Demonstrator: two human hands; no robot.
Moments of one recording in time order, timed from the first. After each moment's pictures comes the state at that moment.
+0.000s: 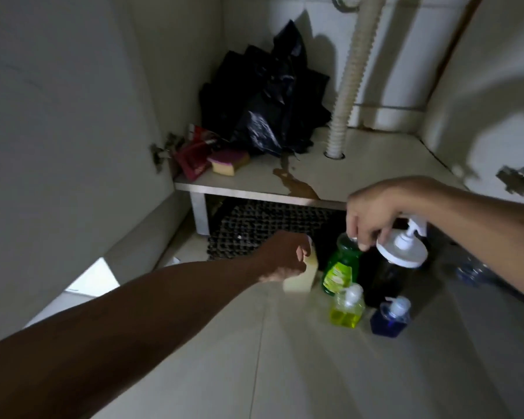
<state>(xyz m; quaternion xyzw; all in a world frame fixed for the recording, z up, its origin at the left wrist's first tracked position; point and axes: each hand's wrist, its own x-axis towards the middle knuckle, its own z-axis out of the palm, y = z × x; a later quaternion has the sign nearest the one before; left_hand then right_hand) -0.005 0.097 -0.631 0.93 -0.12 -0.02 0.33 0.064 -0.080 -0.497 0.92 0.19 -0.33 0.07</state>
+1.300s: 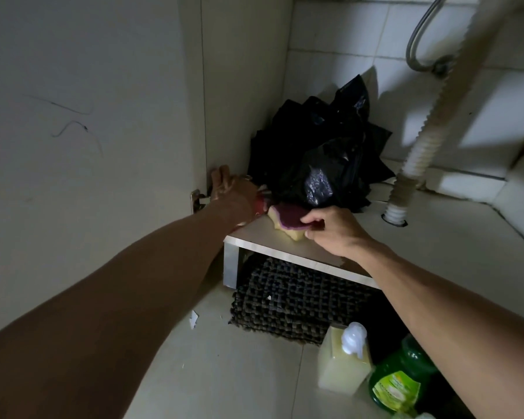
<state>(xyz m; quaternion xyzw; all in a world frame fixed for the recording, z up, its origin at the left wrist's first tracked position) 0.110 0.280 -0.520 0.98 0.17 0.09 -0.06 0.174 0.077 -0.548 0.93 0.28 -0.01 -0.25</state>
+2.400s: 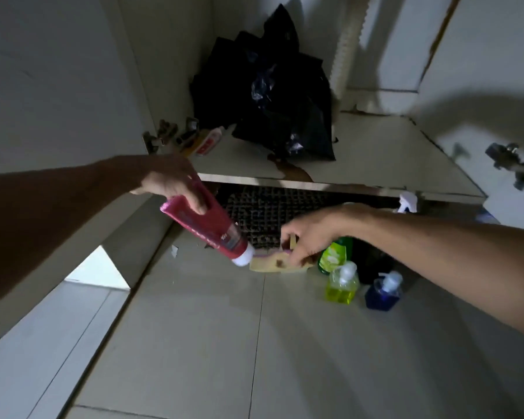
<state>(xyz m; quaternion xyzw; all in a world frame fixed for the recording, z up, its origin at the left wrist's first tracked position) -0.033 0.254 -0.489 0.95 0.01 -0.16 0.26 0.009 -0.019 -0.545 0.90 0.31 -0.29 0.03</state>
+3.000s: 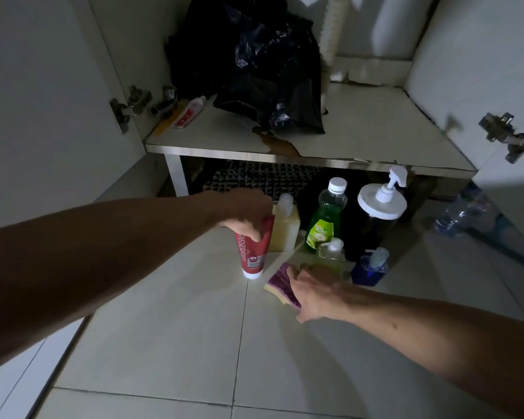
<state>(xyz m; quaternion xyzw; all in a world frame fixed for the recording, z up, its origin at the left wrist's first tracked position) -0.003 0.122 -0.591 0.96 -0.22 -0.15 -0.03 -0.059 -0.062 -0.695 0.93 0.27 -0.19 0.17</state>
